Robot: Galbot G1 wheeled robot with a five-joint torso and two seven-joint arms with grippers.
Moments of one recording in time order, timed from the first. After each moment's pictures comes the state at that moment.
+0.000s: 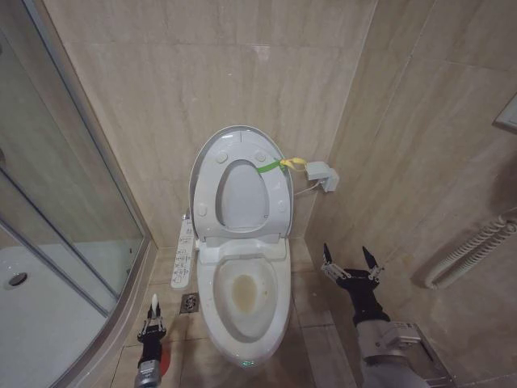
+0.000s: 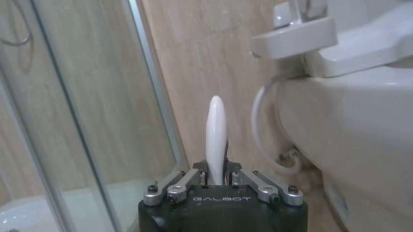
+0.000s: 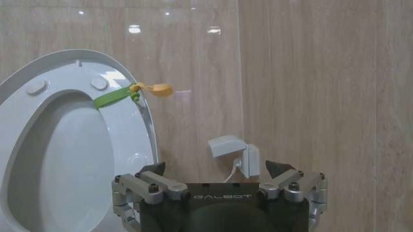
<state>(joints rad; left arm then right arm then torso) 1.05 -1.38 -0.45 -0.74 0.08 -0.82 -0.36 -1.61 1.46 0.55 2.29 0.16 -0.01 0.15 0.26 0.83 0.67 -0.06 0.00</state>
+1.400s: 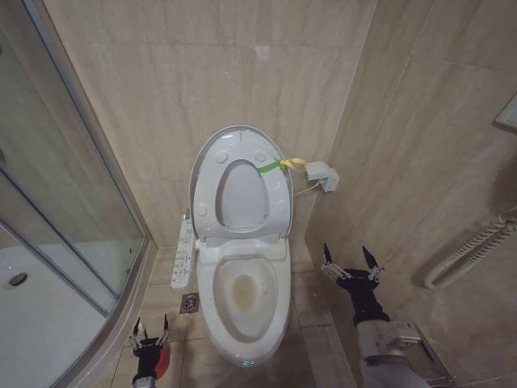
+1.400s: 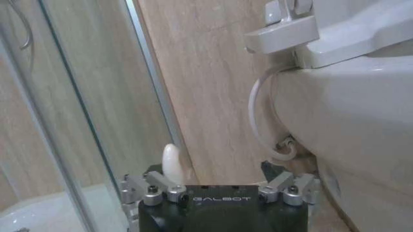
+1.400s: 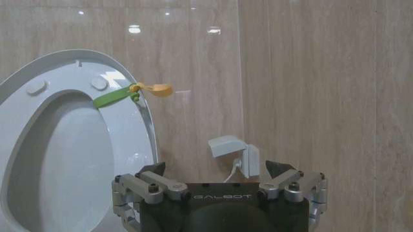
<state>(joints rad) 1.16 -1.37 -0.46 -0.81 0.11 -0.82 -0.38 -1.61 1.46 0.55 2.29 0.16 -0.01 0.15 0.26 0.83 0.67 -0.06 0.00</state>
